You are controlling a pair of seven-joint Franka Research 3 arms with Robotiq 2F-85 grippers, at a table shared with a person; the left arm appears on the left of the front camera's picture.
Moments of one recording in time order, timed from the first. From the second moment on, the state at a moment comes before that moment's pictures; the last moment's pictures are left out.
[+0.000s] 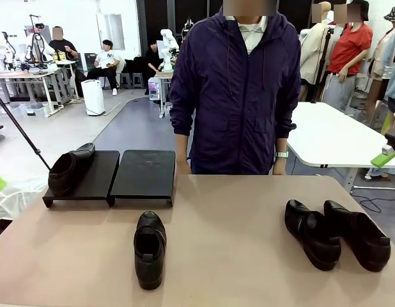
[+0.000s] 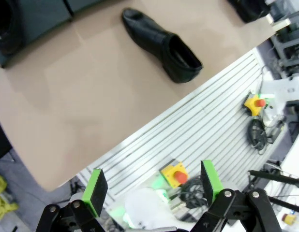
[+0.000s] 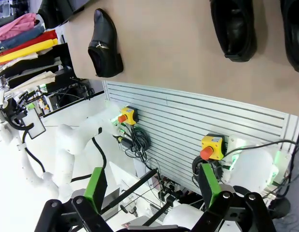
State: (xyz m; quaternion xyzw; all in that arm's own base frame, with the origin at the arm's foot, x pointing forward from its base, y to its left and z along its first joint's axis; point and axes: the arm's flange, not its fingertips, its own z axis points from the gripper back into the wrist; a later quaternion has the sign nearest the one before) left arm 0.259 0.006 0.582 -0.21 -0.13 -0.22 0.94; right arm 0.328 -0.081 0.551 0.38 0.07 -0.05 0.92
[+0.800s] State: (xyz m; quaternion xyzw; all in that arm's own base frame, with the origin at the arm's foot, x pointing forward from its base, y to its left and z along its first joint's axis) left arm 0.270 -0.240 0.518 -0.12 0.04 -0.12 0.98; right arm 0.329 -0.081 0.551 0.38 0.07 -0.05 0.92
